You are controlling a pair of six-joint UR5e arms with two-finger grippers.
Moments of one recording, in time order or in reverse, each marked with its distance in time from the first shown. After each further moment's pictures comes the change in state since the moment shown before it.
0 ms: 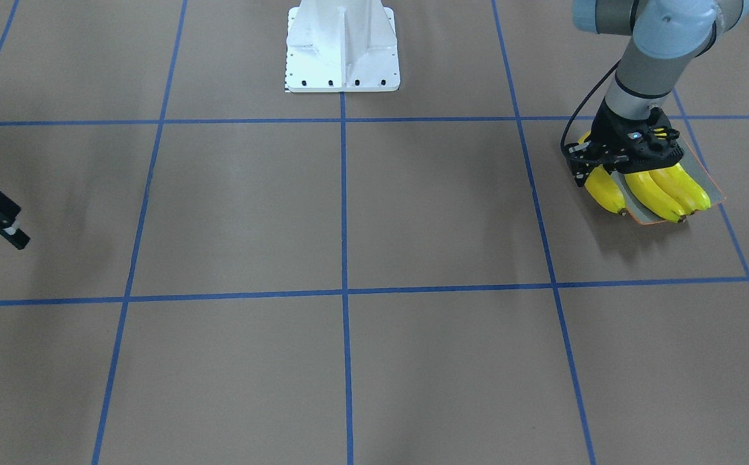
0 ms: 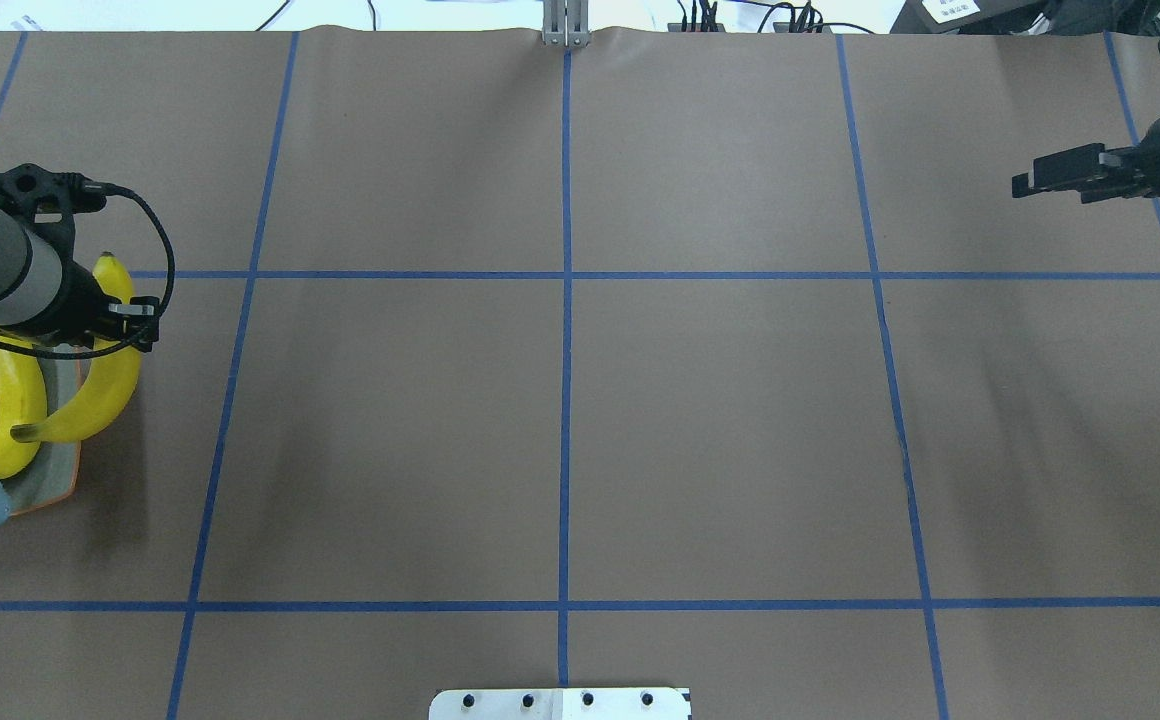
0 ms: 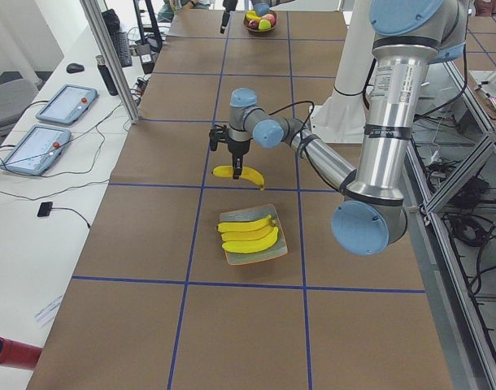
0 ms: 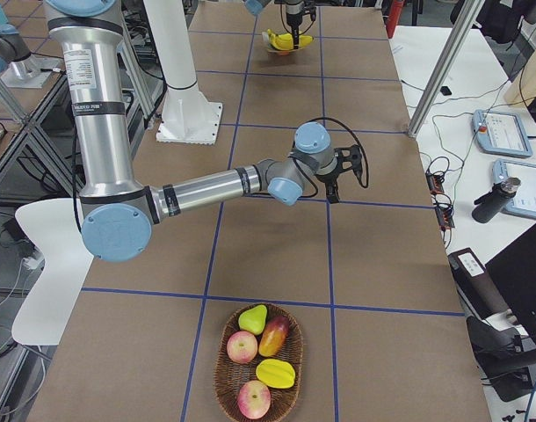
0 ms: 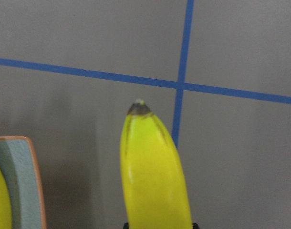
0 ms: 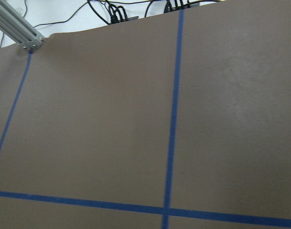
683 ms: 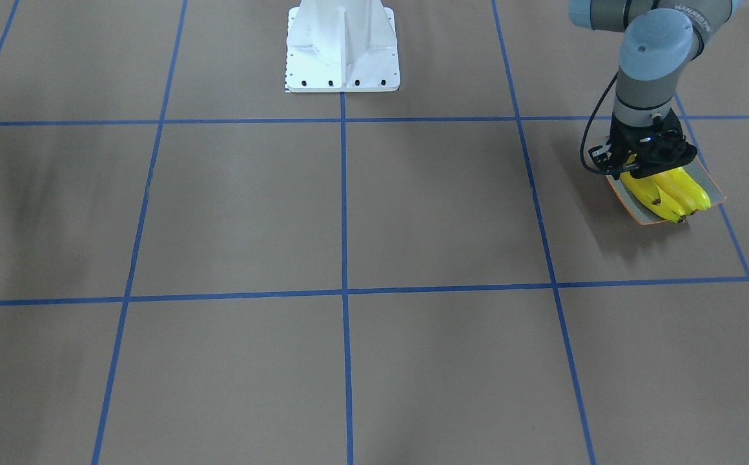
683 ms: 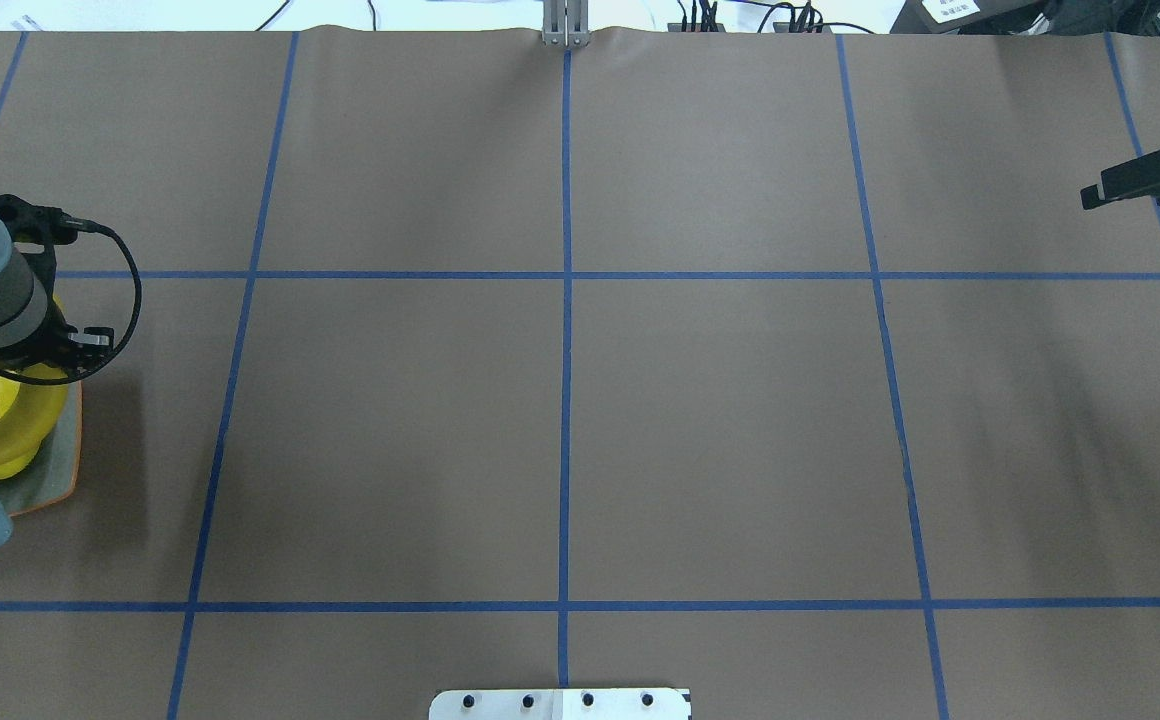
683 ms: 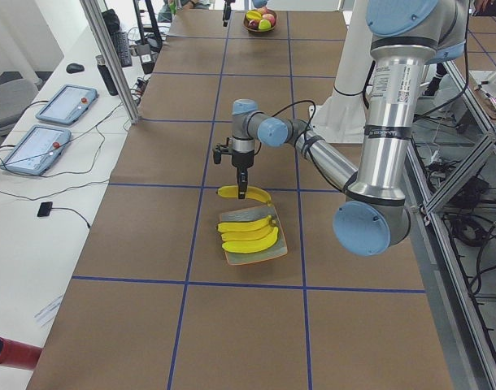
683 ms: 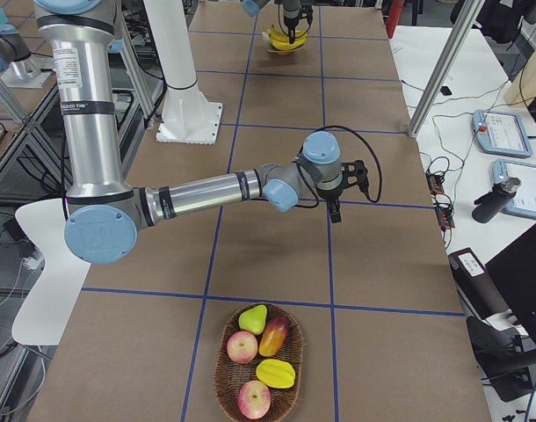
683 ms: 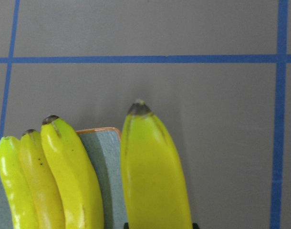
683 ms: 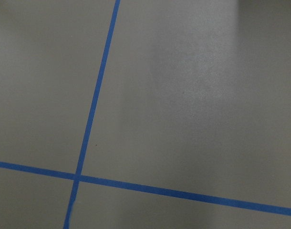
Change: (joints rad) left arm 0.022 0.009 0.000 0.235 0.108 0.024; right arm 0.058 -0.018 0.002 -0.143 0.038 -0.188
